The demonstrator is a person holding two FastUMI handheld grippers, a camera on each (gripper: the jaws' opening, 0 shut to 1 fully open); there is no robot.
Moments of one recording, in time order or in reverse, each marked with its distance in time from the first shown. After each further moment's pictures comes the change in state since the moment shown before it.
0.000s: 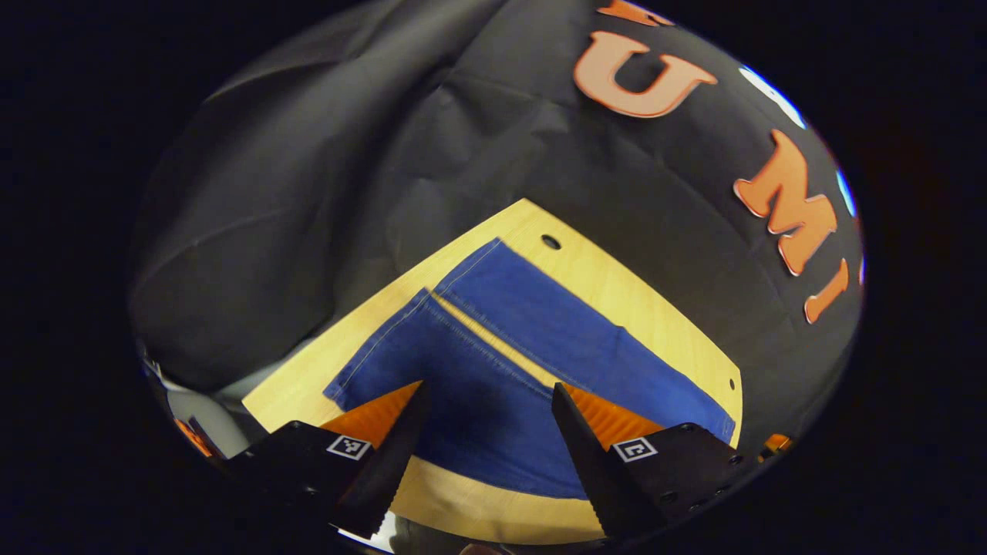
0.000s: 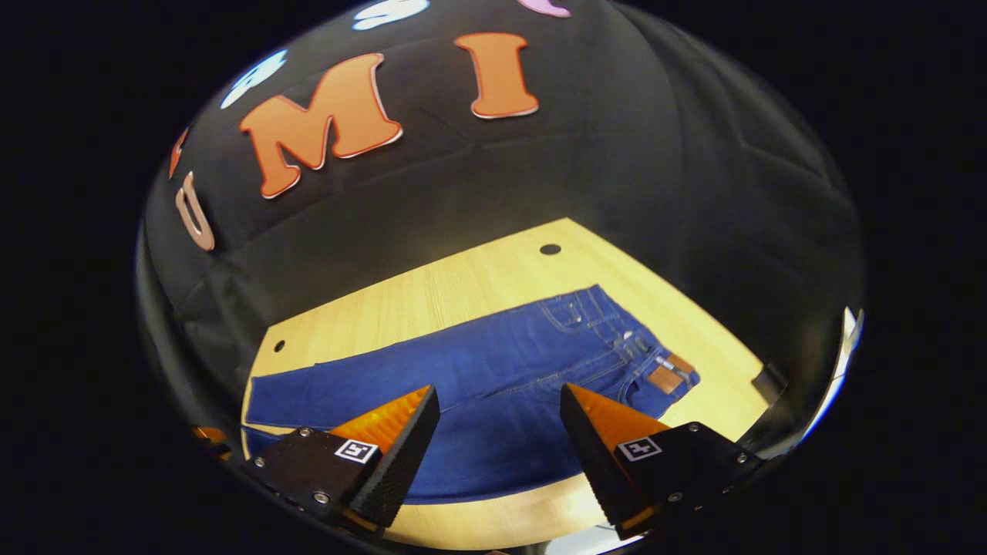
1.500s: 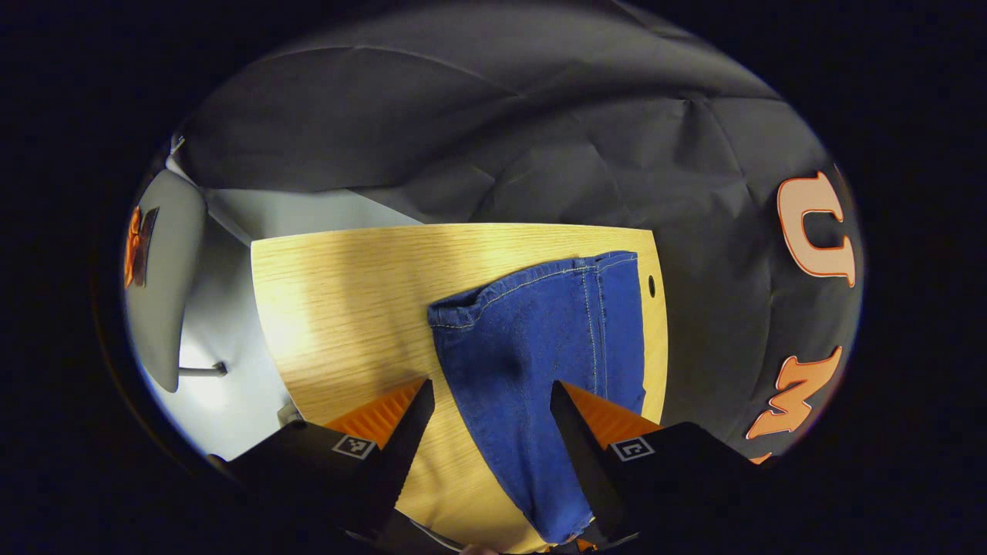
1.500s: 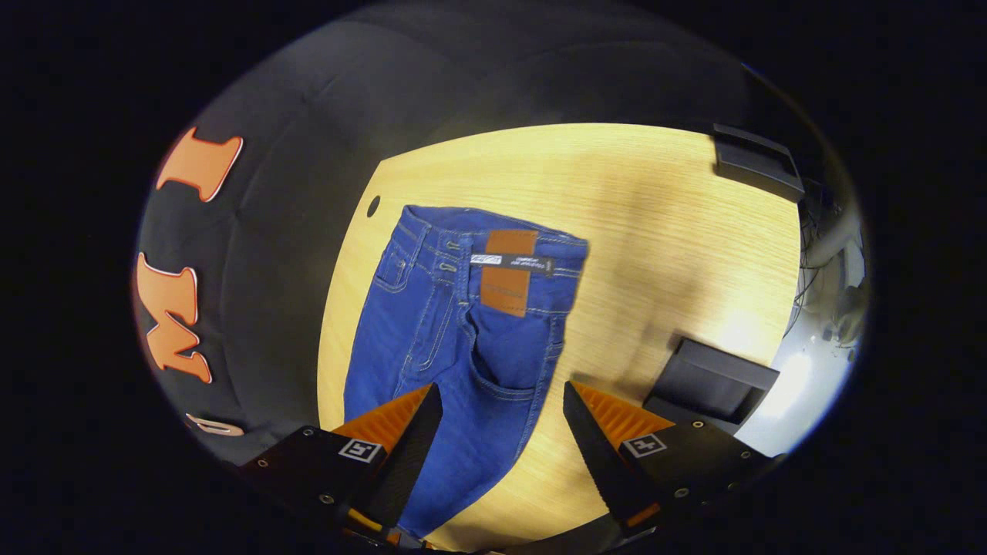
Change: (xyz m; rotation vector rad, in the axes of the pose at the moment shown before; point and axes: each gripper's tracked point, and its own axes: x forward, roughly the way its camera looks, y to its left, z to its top) left arm 0.035 0.100 -0.041 -0.663 0.104 0.004; right arm 0.063 -0.165 -0.079 0.762 0.290 -0.059
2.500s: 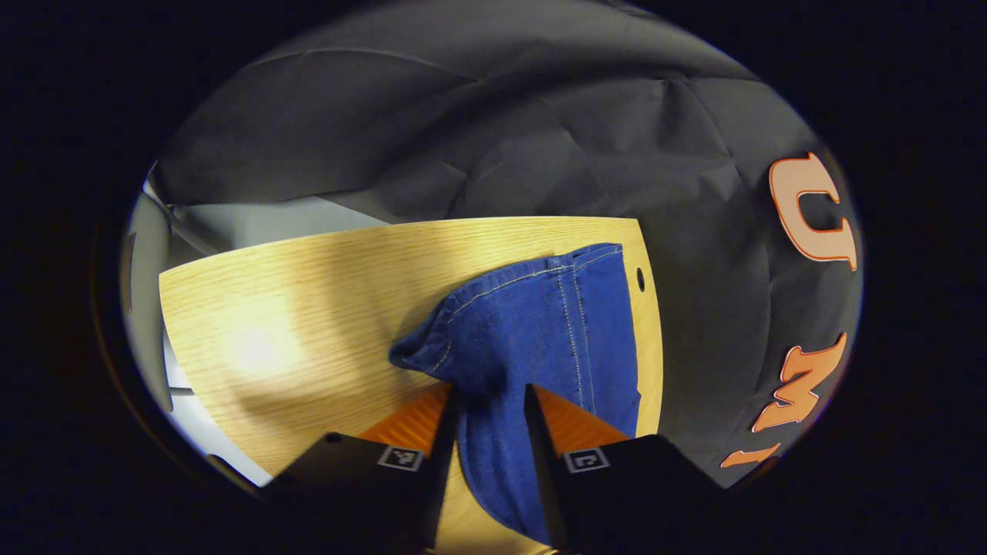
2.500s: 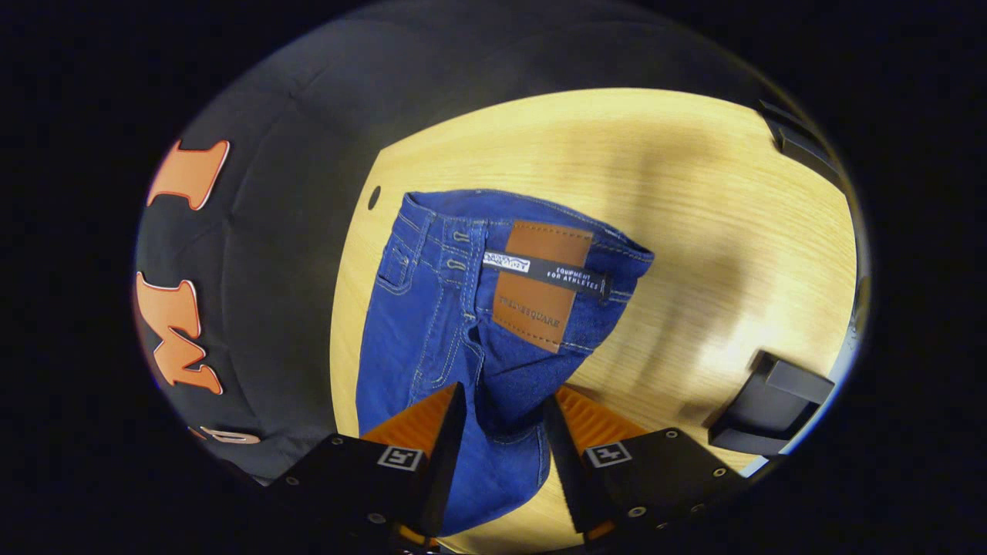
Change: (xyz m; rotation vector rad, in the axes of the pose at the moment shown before) left arm 0.044 -0.027 0.006 0.050 0.034 -0.045; right arm 0.051 0.025 -0.009 0.030 0.106 0.025
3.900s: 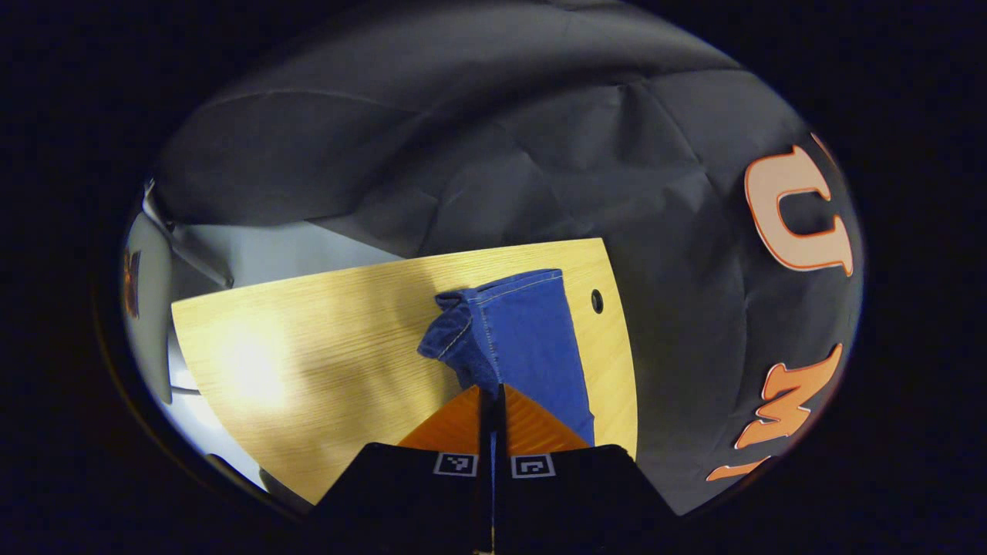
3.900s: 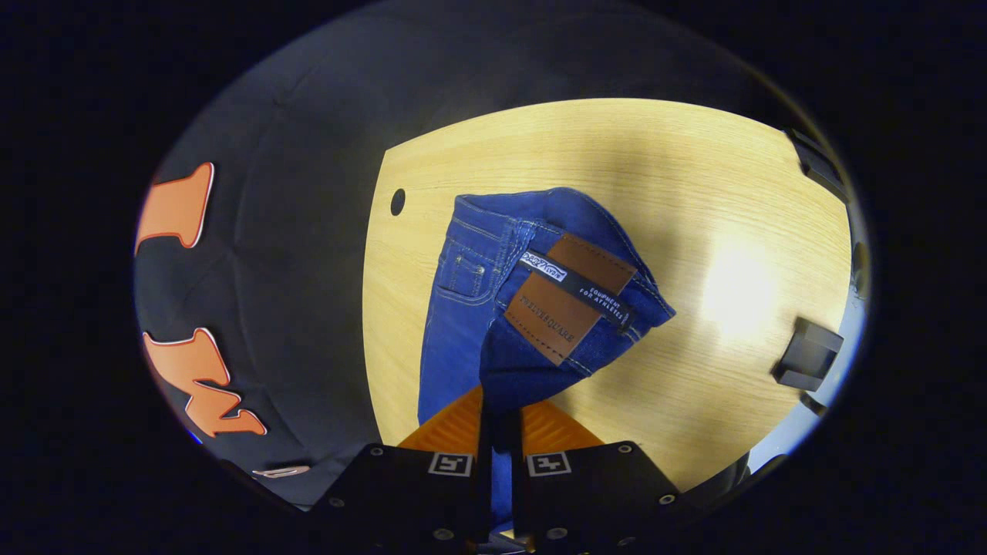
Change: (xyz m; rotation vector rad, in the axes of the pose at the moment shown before) left arm -0.028 -0.119 0.032 0.073 -0.104 -0.004; right arm -0.025 0.107 0.027 0.121 0.075 0.024
